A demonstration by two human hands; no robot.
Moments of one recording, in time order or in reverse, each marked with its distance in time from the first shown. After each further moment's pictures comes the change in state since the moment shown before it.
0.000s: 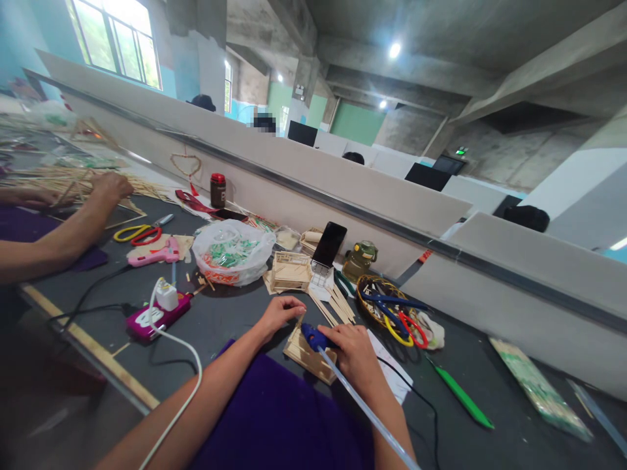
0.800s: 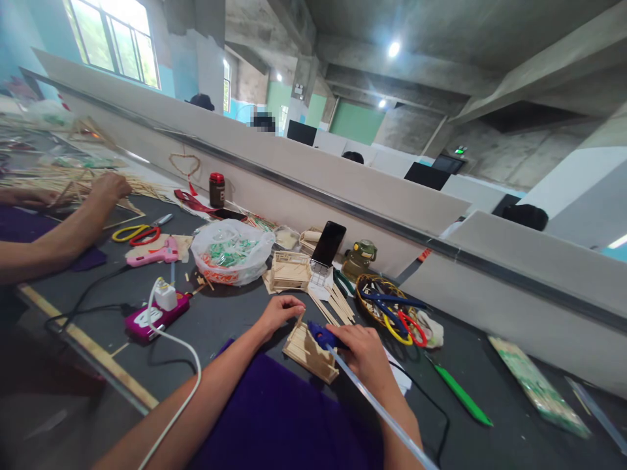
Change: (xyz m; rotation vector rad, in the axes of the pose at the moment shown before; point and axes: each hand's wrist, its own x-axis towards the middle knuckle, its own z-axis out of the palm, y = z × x) left_hand 0.003 -0.005 -0.001 0.012 0.009 -0.003; right_hand -0.012 -0.001 -0.019 -0.004 0.070 0.006
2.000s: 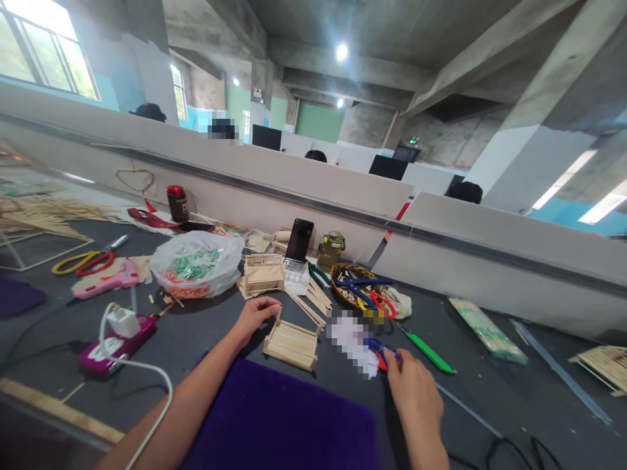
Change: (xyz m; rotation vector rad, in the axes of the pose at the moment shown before) left_hand 0.001 0.007 -0.002 0.083 -0.006 -0.005; right_hand -0.118 0.041 -0.002 -0.165 0.069 1.146
